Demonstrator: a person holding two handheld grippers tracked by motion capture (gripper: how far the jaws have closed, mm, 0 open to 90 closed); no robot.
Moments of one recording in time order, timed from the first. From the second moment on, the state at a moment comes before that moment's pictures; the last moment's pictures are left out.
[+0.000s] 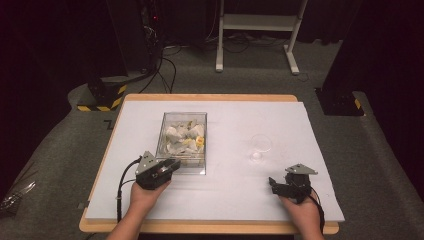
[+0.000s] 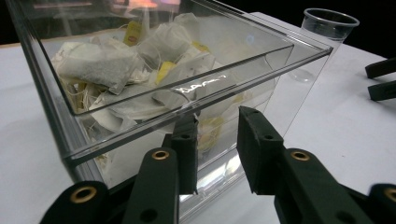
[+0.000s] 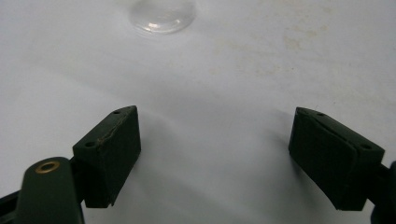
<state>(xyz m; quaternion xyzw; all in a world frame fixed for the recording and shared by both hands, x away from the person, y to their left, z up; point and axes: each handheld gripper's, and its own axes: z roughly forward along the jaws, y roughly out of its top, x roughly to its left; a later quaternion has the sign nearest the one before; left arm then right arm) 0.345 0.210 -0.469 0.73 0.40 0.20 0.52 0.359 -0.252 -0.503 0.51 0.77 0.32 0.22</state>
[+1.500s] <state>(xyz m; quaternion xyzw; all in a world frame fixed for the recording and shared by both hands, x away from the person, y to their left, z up) 0.337 0.219 -0.472 0.73 0.38 0.17 0.54 0.359 -0.252 -0.503 0.51 0.77 0.32 0.22</state>
